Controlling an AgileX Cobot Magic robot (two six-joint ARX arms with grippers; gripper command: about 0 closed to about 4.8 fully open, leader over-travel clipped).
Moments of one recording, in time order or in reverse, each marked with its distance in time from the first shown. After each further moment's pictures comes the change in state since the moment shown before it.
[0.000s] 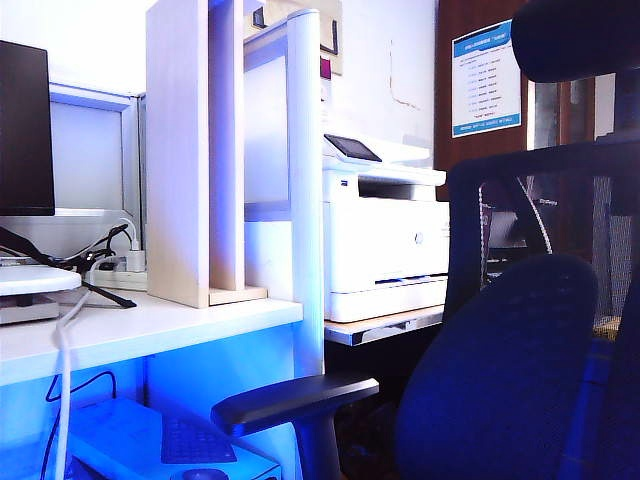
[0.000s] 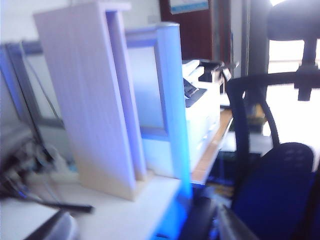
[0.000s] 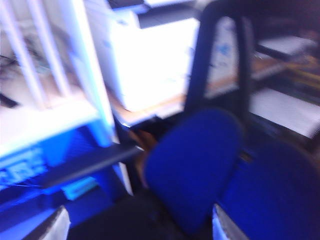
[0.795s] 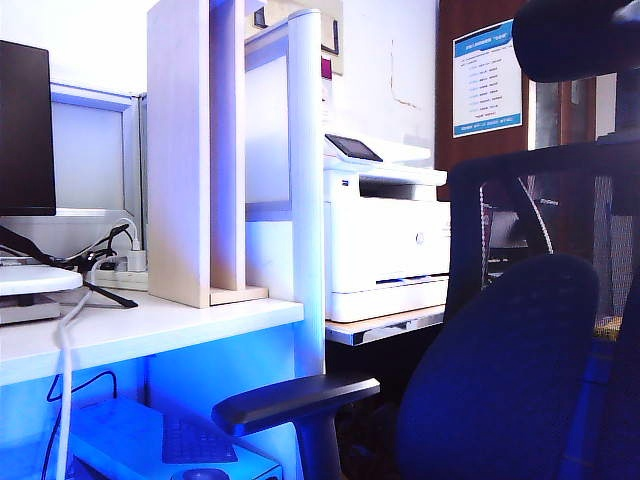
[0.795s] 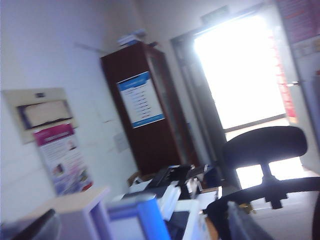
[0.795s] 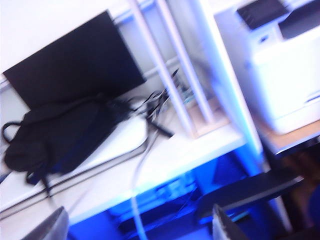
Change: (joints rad) left arm 0.000 0.663 1.000 0.006 0.245 0.054; right arm 0.019 0.231 0.002 0.453 -0.441 0.440
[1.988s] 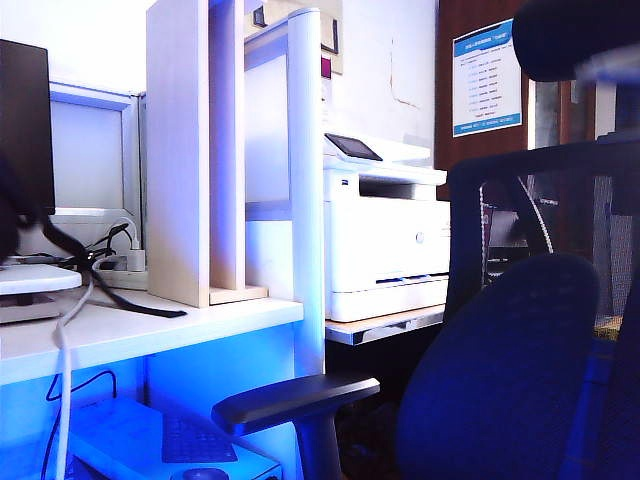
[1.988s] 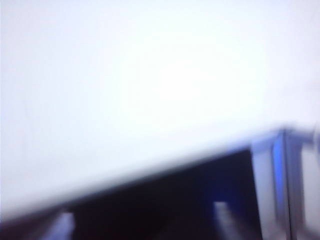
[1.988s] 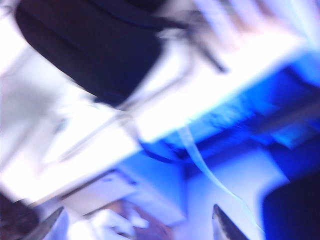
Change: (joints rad) left arm 0.695 0.810 0.262 0.473 -0.264 -0.065; right arm 0.063 0.073 0.000 -0.139 -0.220 0.057
